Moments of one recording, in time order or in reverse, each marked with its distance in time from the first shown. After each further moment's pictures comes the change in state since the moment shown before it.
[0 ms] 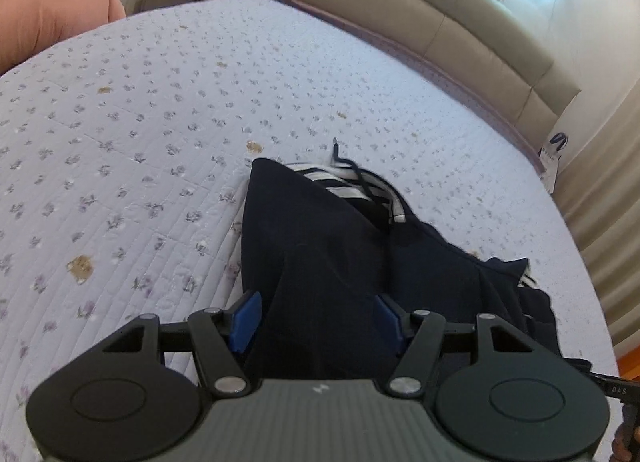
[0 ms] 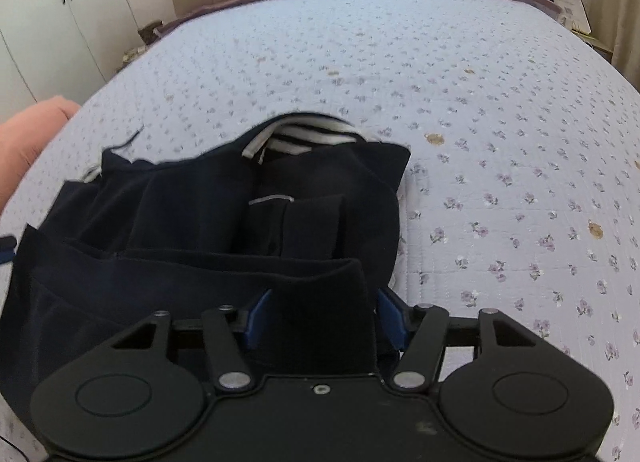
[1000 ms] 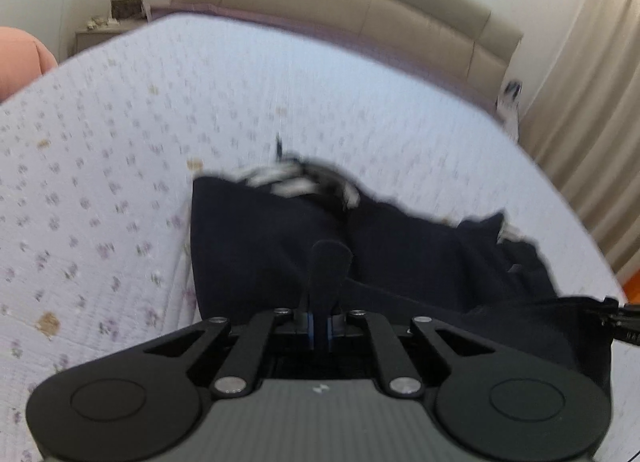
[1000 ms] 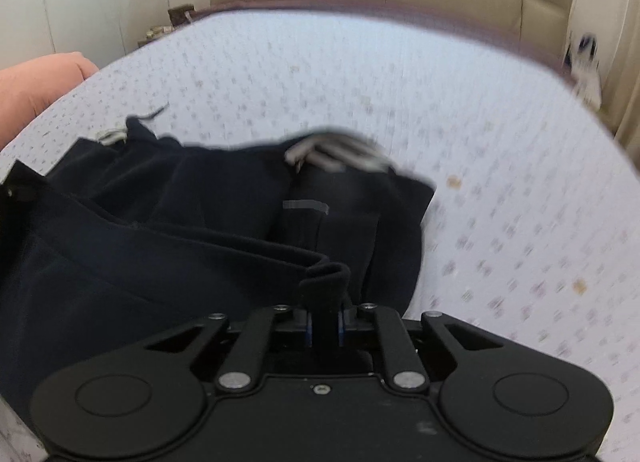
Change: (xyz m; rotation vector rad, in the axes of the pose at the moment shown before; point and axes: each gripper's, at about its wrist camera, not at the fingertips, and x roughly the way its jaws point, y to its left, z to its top) left arm -0.002 -0.026 -0.006 0.218 -0.036 -0.090; right arm -0.035 0.050 -0.012 -0.196 -0.147 -0.099
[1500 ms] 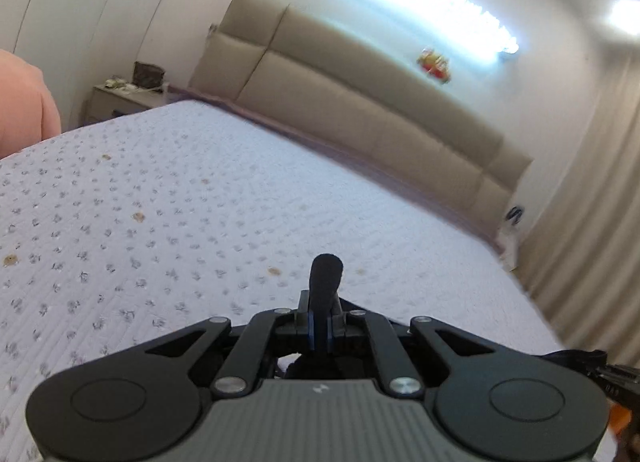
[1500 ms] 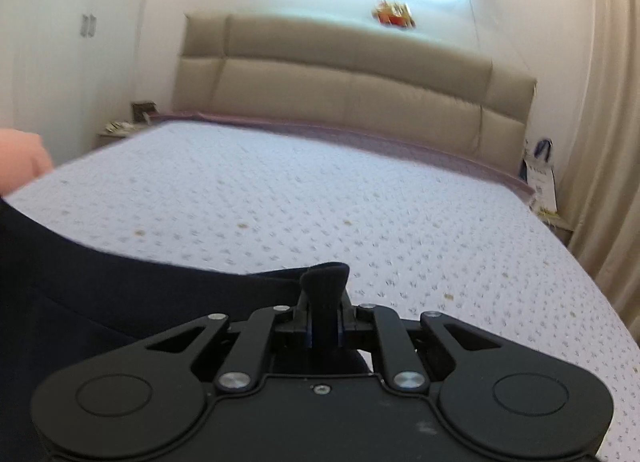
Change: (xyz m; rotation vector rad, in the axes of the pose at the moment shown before) left arm 0.062 0.011 0.127 -0.114 -0.281 0.009; right arm 0.082 -0.007 0.138 0.039 -0.239 -0.156
